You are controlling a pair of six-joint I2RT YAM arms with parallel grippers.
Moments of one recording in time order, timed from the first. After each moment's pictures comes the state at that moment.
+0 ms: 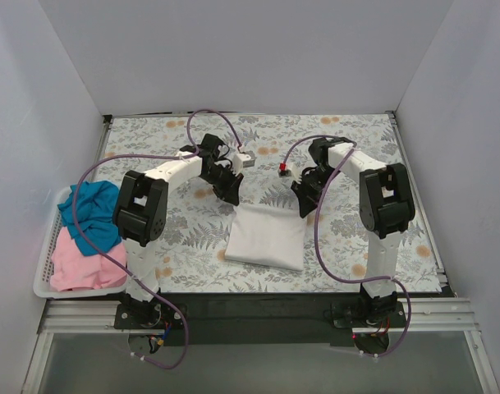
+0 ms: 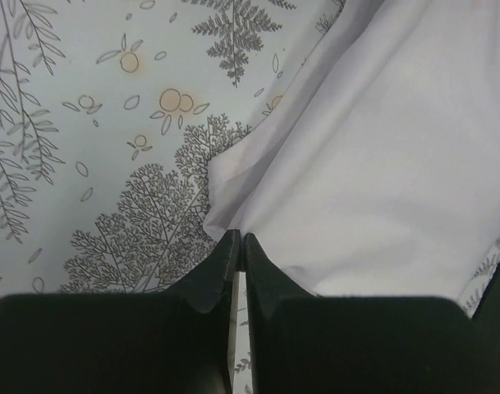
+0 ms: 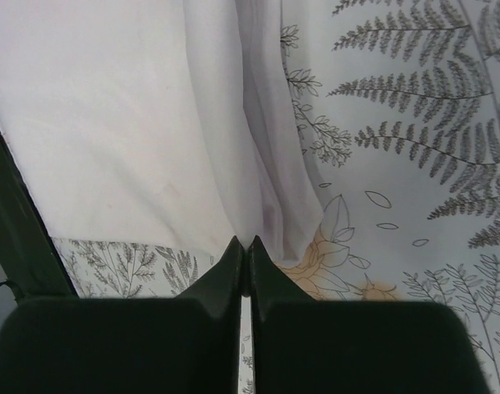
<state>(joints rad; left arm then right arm) -0.40 2.03 1.48 -0.71 0.68 0.50 0.31 2.05 1.52 -1.15 -0.66 -0.91</state>
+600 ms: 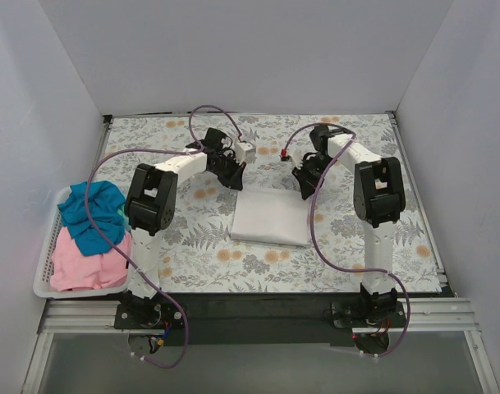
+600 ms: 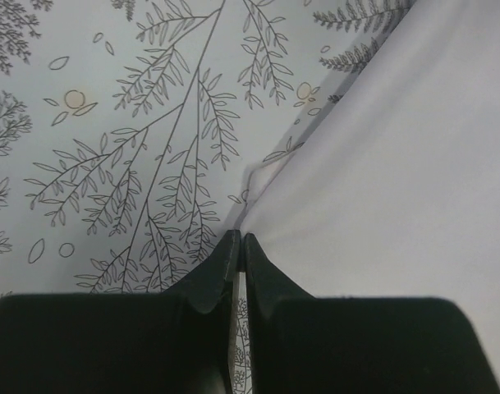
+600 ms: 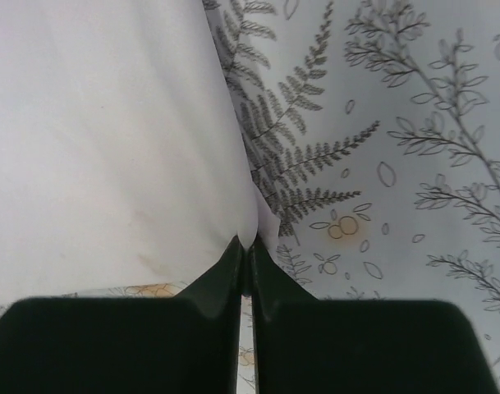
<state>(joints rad) -0.38 2.19 1.60 -0.50 0.58 0.41 0.27 2.21 1.73 -1.07 -0.53 -0.86</state>
